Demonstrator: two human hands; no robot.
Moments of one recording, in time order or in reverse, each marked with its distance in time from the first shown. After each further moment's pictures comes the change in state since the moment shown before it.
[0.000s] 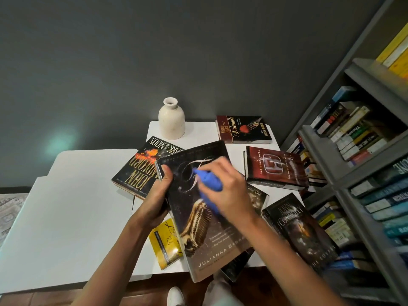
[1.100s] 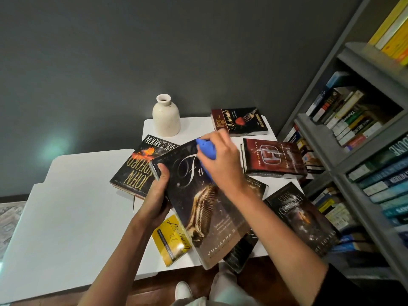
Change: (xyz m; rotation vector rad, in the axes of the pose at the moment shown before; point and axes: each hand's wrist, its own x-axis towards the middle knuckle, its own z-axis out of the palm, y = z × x) left_hand 0.005 -0.006 -0.005 -0.008 0.043 0.001; right_hand 0.043 0.013 0.014 -0.085 0.218 0.116
